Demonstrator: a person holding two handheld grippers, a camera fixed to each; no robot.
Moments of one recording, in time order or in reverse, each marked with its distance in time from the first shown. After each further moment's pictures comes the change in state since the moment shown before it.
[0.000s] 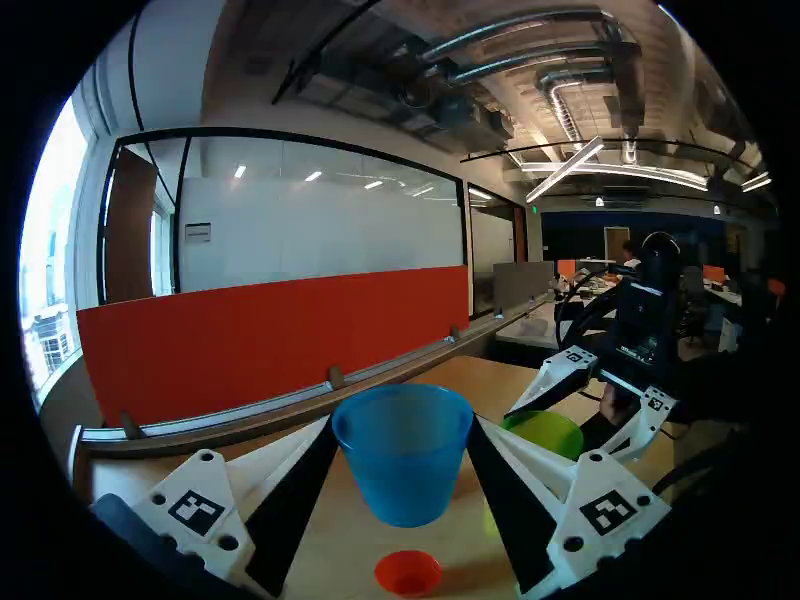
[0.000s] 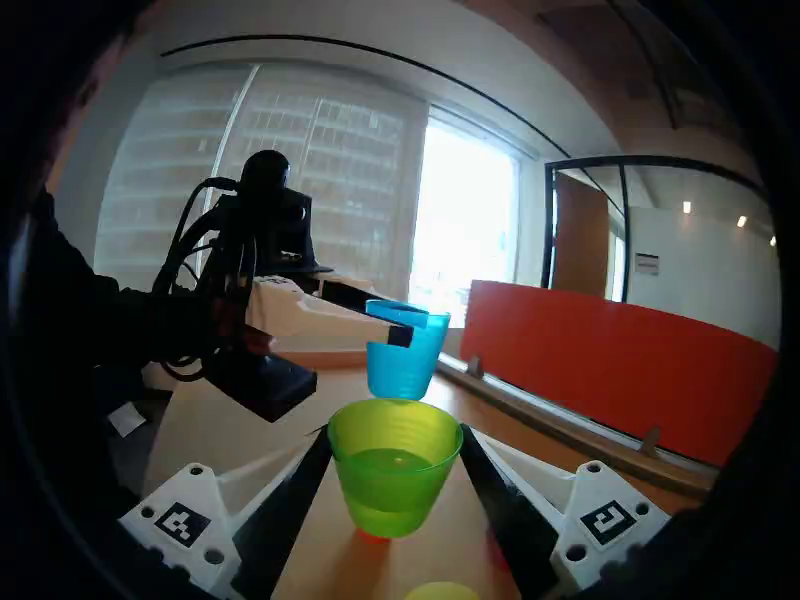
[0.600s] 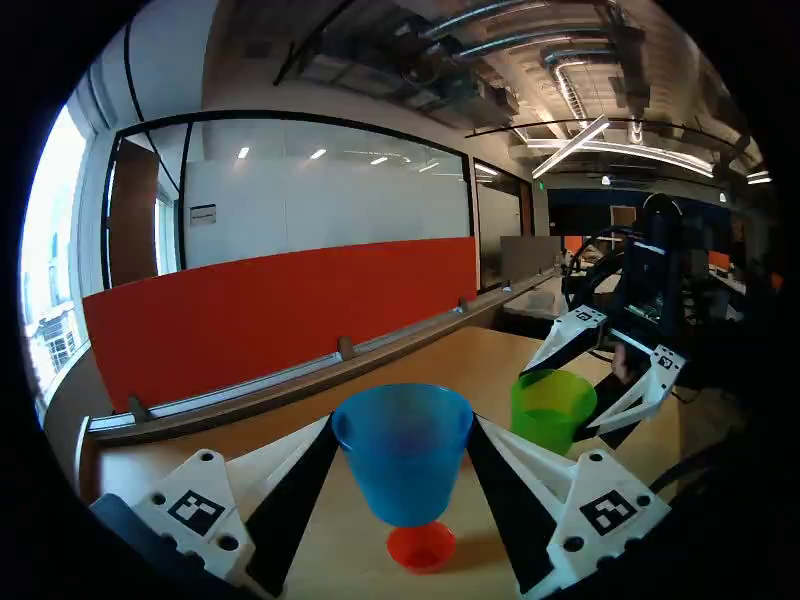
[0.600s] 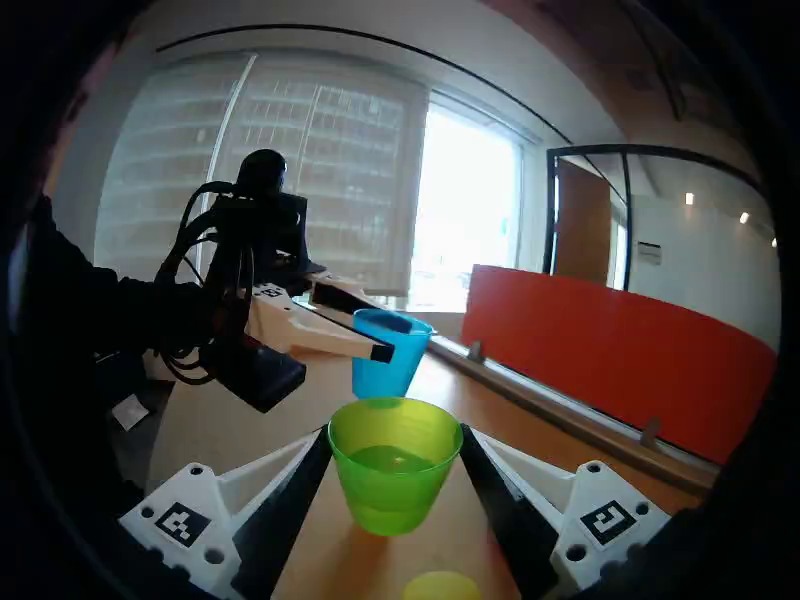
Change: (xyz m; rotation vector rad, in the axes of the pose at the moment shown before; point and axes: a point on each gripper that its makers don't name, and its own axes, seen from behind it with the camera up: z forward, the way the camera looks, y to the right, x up) left arm -0.036 -0.013 -0.015 0.023 -0.094 0.015; right arm -0.012 0.002 -0.007 0.010 -0.065 0.006
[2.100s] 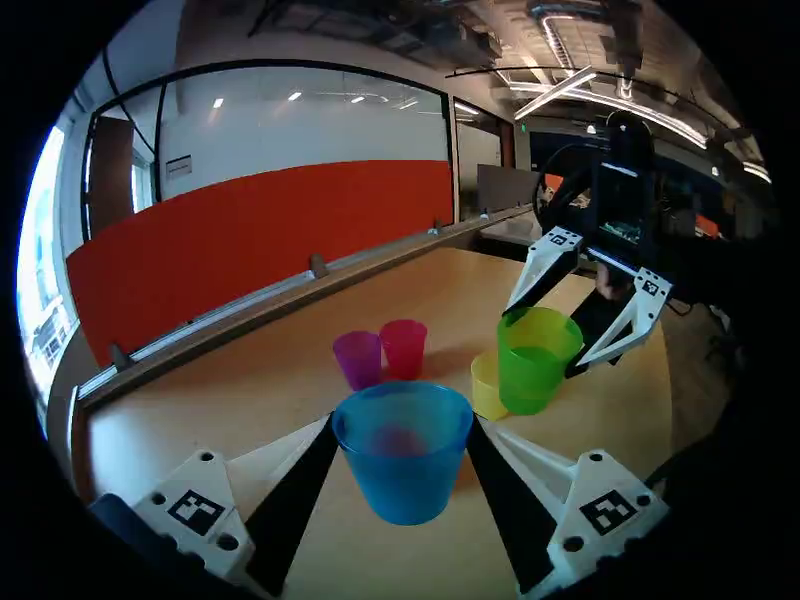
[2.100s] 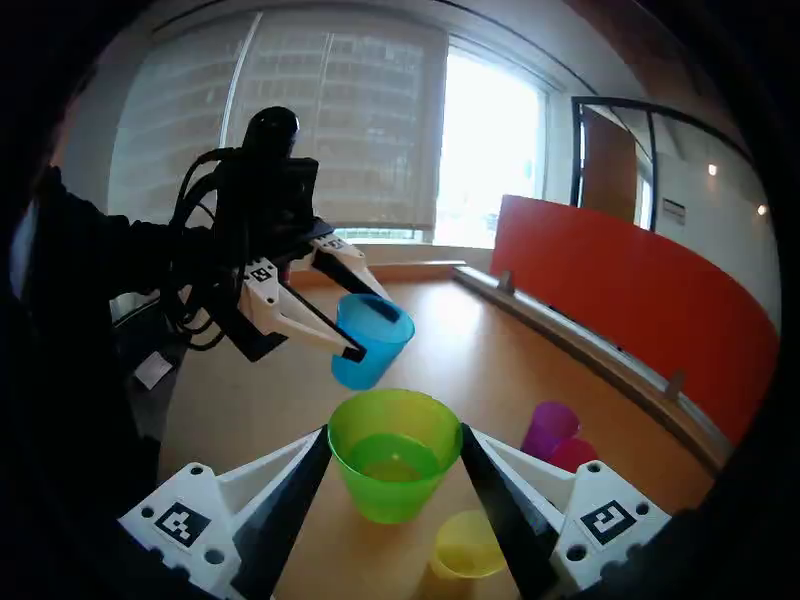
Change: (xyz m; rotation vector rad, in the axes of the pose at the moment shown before) left arm -0.107 0.034 -0.018 -0.075 -0.223 0.026; right arm -0.075 -0.026 -0.012 0.093 -0.217 0.009
